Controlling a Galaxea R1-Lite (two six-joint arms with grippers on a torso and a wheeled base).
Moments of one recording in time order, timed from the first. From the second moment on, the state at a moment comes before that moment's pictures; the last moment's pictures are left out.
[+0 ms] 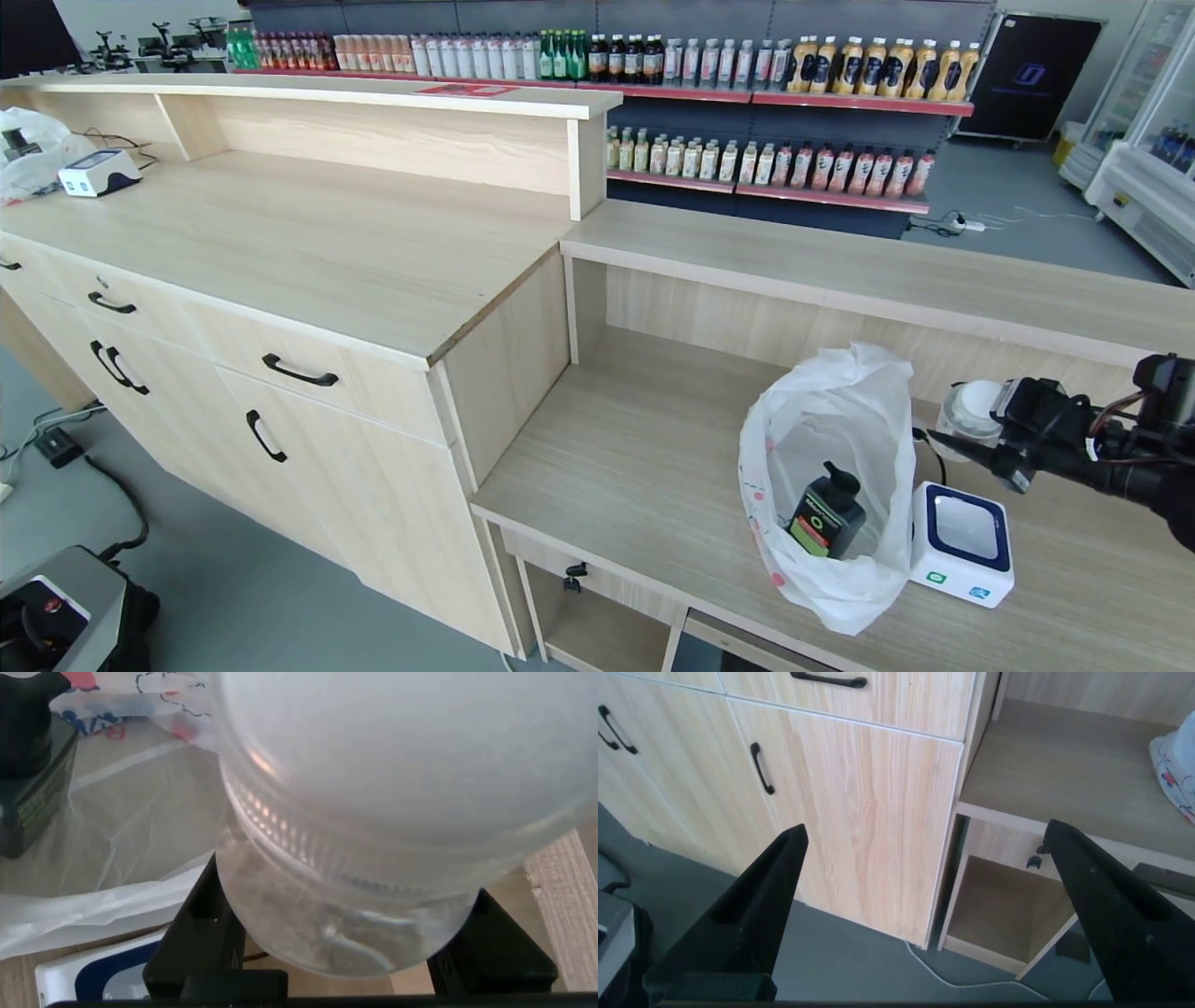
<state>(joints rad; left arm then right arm) -0.01 0.00 0.00 0.00 -0.04 0.00 -0.30 1.94 -0.64 -0.98 0.71 -1.12</state>
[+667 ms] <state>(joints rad) -0.01 0.00 0.00 0.00 -0.04 0.00 -0.30 2.01 -0.64 -1.02 0.71 -1.12</state>
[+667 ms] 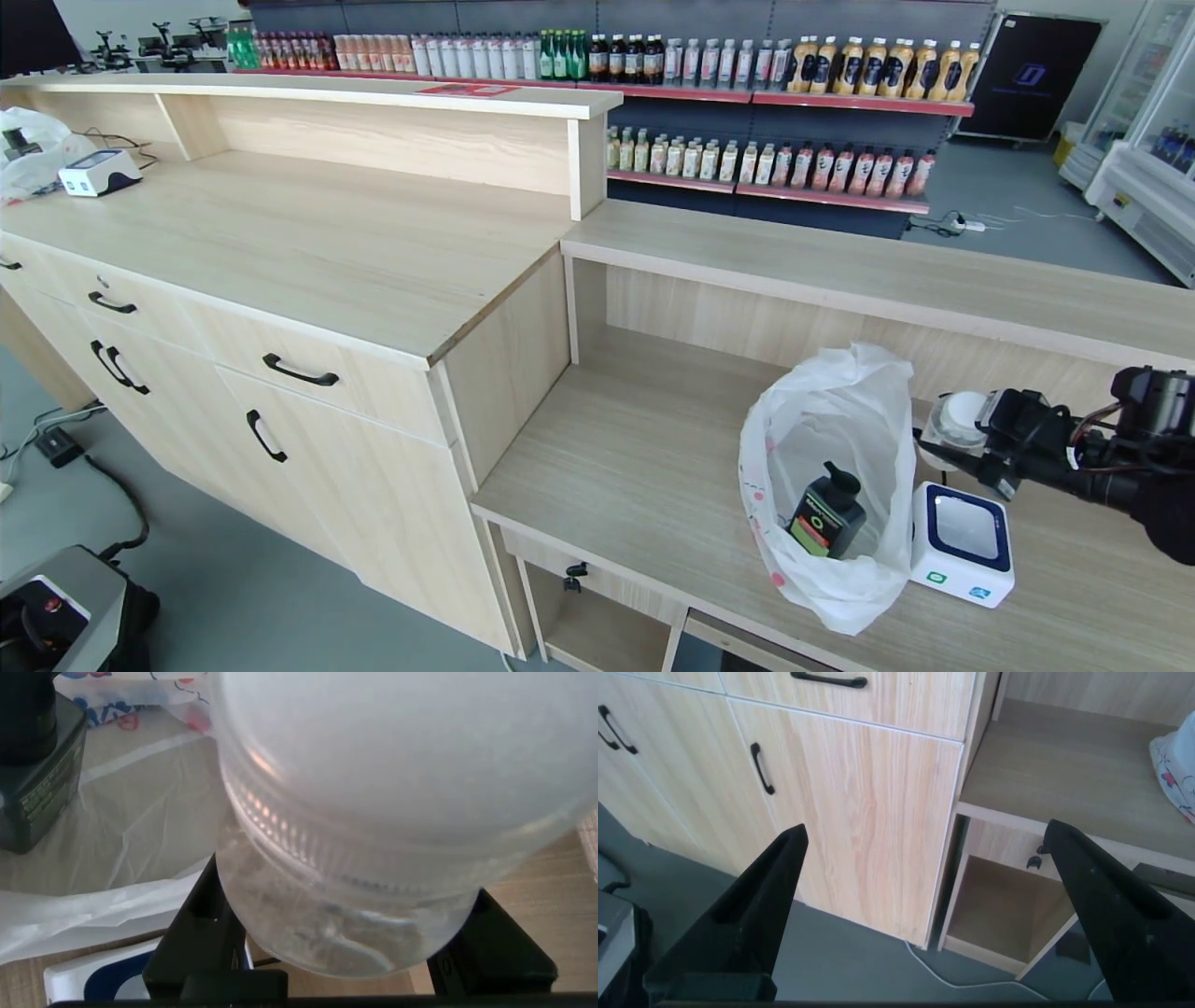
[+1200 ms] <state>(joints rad) -0.01 0.00 0.00 0.00 -0.04 0.00 -0.29 2.04 -0.64 -1.06 0.71 -1.11</state>
